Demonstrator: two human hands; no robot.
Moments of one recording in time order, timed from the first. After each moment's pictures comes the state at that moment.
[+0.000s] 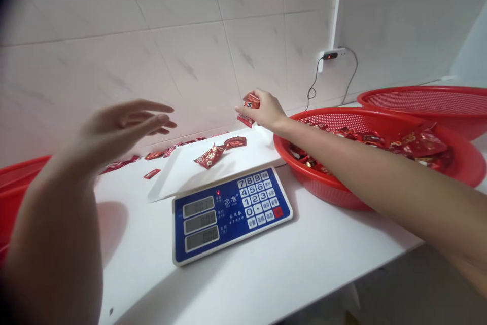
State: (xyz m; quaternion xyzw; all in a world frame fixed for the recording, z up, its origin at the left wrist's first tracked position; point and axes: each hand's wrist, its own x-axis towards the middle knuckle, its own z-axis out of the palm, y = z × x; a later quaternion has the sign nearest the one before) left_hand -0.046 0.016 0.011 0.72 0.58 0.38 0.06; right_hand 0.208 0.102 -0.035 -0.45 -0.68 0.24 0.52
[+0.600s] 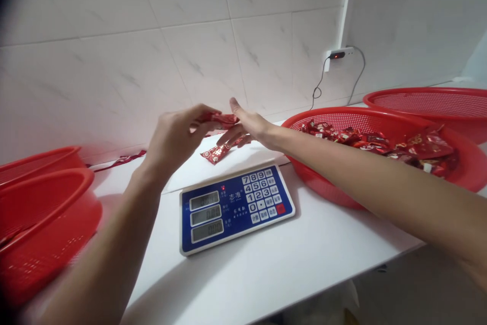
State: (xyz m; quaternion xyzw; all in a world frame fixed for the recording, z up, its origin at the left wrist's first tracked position) left_hand 0.007 0.031 -0.023 0.81 0.42 0.40 -0.06; right_hand 0.179 0.074 -0.038 -0.32 -0.68 0.54 0.37
